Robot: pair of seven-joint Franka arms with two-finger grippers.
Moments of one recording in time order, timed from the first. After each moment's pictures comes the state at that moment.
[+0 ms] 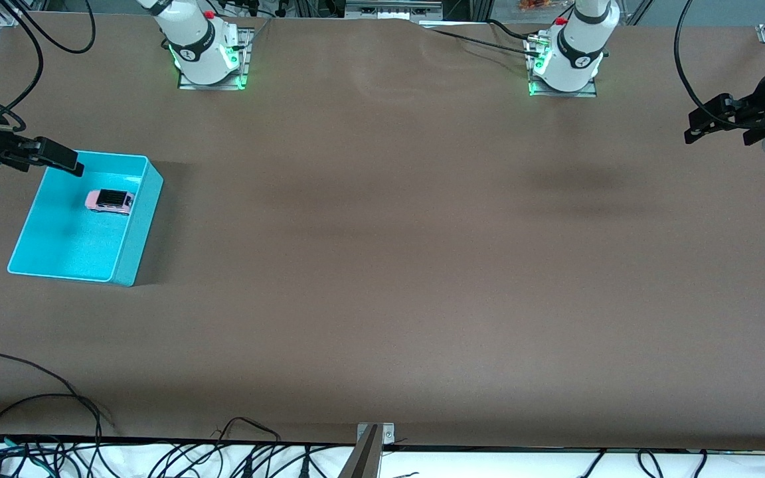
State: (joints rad) left arm 0.07 -0.06 -0.05 -1.62 -0.01 1.45 0.02; right arm -0.10 0.07 0.08 -1.58 0.02 1.55 0.08
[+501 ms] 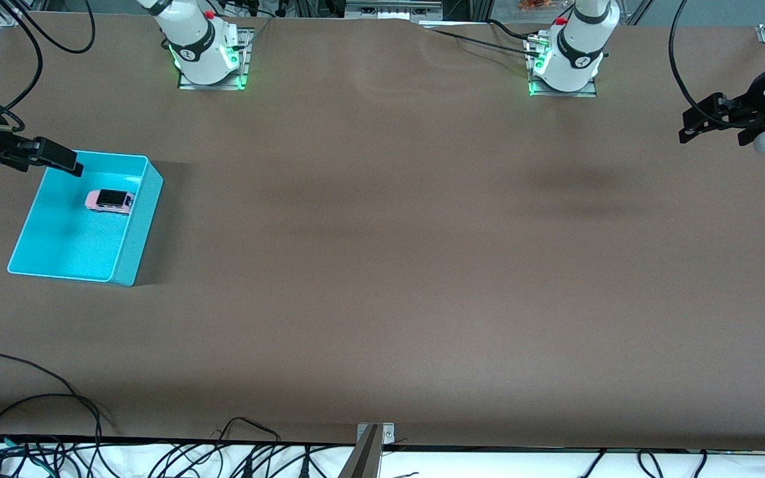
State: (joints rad) left arm 0.06 -0.06 -0.07 -1.62 -0.01 1.45 0.02; right arm -0.10 0.07 0.08 -1.58 0.02 1.55 0.08
